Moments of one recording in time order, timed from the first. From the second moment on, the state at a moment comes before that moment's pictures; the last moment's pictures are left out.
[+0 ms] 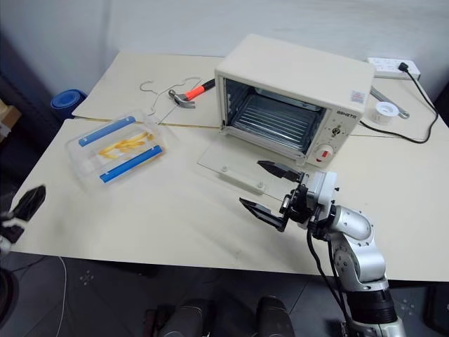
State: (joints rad) left arm -0.01 0.67 0.89 -0.30 -0.87 0.93 -0.15; right arm -0.22 -0.43 -0.04 -0.22 0.57 -0.02 1.02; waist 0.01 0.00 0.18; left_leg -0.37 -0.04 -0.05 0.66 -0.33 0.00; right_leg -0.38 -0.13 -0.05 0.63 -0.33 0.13
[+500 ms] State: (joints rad) left arm -0.62 0.79 0.61 0.32 -0.69 1.22 0.07; right arm -0.21 -0.42 -0.02 -0.21 0.54 -0.02 1.01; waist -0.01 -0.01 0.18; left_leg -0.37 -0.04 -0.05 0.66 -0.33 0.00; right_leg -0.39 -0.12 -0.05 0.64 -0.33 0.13
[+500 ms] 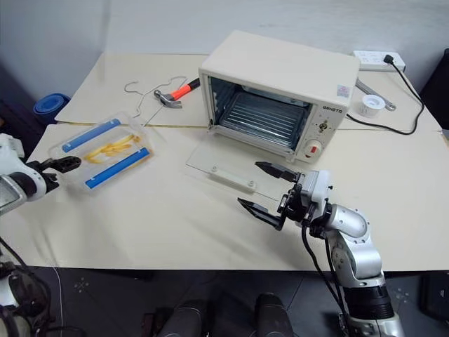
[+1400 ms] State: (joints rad) left arm -0.96 0.72 0.34 0.36 -0.55 1.29 -0.16; right arm -0.02 -0.52 -0.15 -0.27 0.54 -0.02 0.94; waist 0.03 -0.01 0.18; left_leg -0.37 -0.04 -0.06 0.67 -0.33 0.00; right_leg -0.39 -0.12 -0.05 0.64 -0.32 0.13
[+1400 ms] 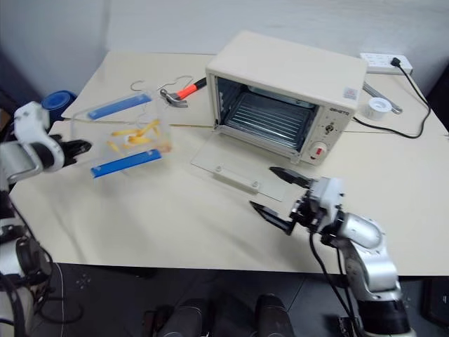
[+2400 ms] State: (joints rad) left arm -1.29 0.43 0.13 0.78 -0.39 0.83 -0.63; right arm 0.17 -0.55 -0.17 -0.60 0.56 0.12 0.72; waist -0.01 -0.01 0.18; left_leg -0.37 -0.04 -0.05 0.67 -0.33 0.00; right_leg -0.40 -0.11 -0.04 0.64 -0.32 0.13
